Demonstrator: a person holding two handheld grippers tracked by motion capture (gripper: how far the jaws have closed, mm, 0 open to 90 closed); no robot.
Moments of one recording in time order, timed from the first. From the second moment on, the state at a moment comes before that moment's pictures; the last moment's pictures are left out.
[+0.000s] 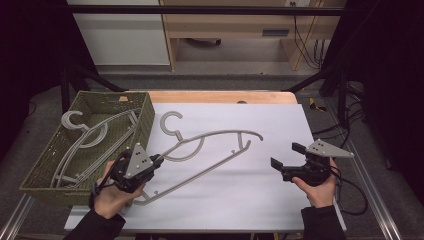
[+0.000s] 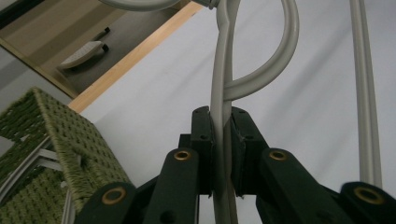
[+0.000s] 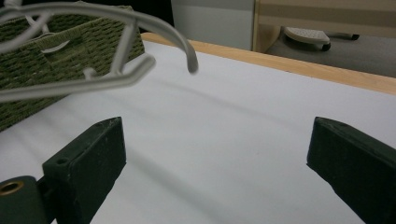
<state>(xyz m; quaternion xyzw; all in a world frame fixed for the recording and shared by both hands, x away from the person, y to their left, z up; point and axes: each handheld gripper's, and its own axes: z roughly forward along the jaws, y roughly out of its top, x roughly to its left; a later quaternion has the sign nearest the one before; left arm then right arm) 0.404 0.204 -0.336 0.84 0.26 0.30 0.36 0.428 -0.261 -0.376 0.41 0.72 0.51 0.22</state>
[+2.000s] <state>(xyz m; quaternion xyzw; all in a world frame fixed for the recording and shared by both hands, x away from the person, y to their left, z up) 0.464 0.416 -0.318 0.77 0.40 0.40 0.29 0.432 -0.255 -0.382 0.41 0.72 0.51 0.25</state>
